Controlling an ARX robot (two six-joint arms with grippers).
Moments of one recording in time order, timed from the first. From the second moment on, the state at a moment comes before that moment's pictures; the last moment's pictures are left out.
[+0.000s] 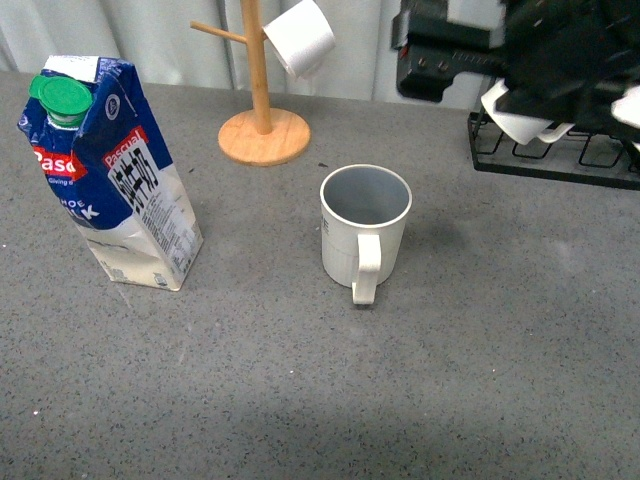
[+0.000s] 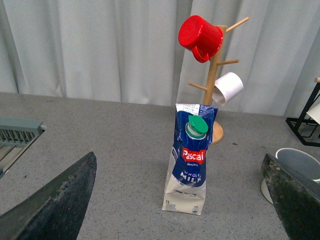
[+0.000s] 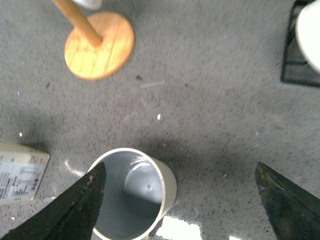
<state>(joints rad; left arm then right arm) 0.00 0.00 0.02 0.00 0.00 0.00 0.34 1.81 1.07 0.05 0.00 0.28</state>
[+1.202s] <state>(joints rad) 0.00 0.00 0.02 0.00 0.00 0.00 0.00 0.95 0.05 0.88 0.01 0.00</state>
